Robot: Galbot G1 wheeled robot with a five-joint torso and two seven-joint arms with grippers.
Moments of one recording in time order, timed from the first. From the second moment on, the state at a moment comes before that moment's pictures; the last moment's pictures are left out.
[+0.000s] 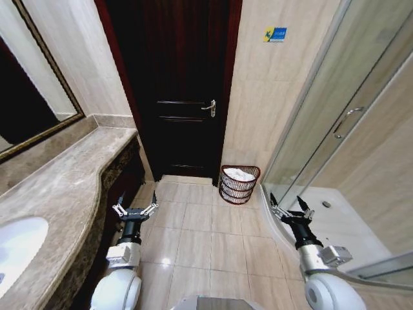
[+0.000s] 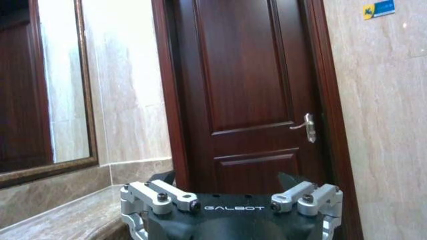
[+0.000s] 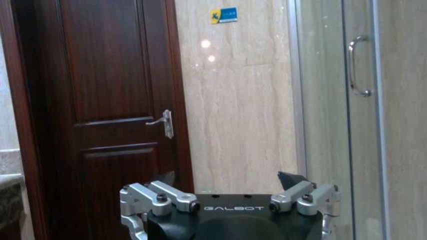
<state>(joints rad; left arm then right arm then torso) 1.76 -1.48 -0.60 -2.33 0.06 -0.07 -0.14 -1.72 1.46 0.75 2.35 0.32 -0.11 -0.05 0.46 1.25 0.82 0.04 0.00</state>
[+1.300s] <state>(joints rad) 1.76 -1.48 -0.60 -2.33 0.06 -0.07 -0.14 -1.72 1.46 0.75 2.35 0.32 -0.11 -0.05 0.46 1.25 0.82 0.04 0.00</state>
